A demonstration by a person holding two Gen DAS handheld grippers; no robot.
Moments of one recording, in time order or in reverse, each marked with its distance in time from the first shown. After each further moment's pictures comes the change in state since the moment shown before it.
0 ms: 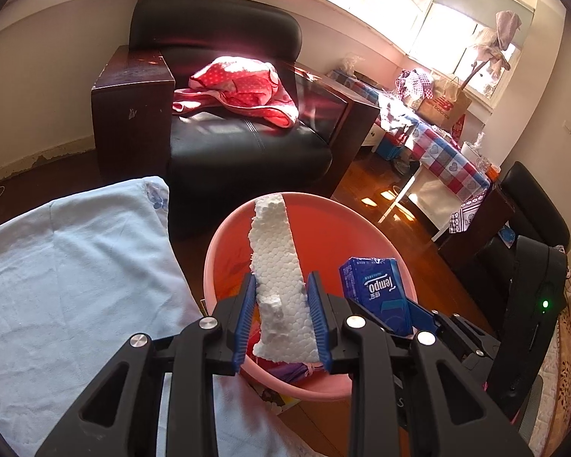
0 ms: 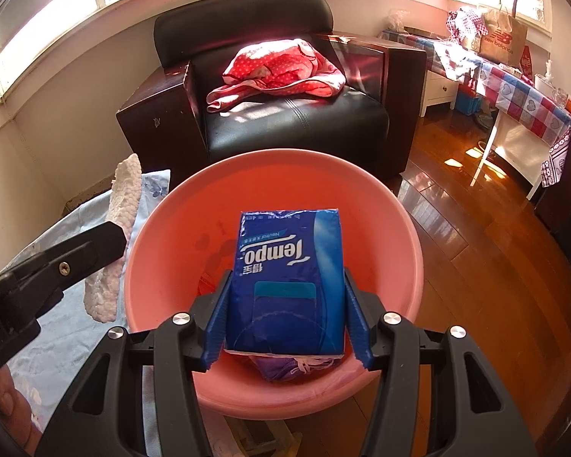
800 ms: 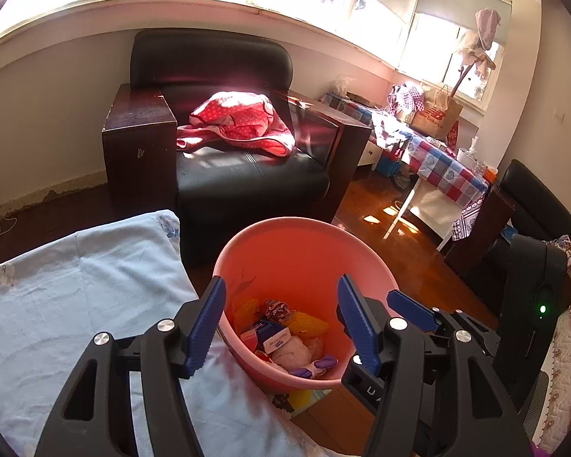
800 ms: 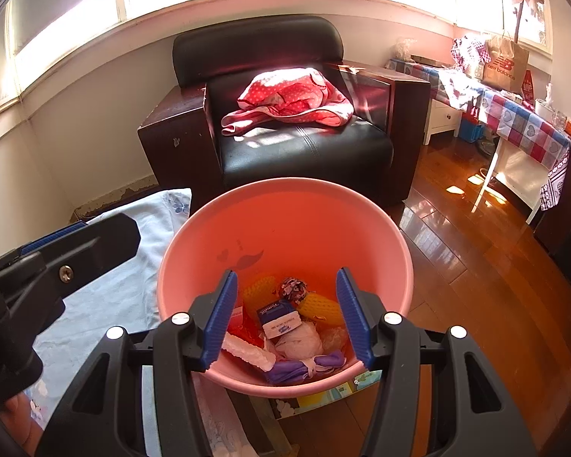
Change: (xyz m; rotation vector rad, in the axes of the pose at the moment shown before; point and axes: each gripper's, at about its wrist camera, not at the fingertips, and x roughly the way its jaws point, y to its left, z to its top) left arm -0.058 -0.020 -0.011 0.071 -0.114 0.039; right arm -0.040 0.012 -0.006 -0.051 -0.110 0.019
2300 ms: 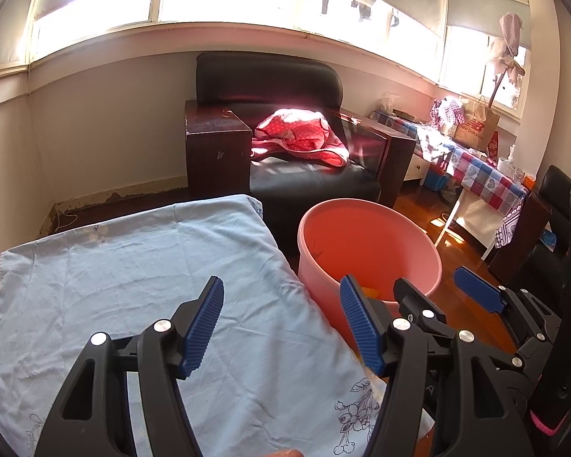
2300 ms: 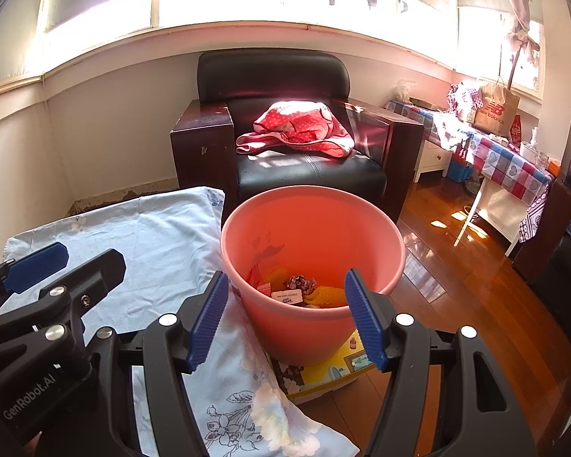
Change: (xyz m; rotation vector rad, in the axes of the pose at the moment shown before) left arm -0.102 0.024 -0.073 -0.016 -0.081 0.213; right arm -0.080 0.061 -0.051 -0.101 -0.122 -0.069
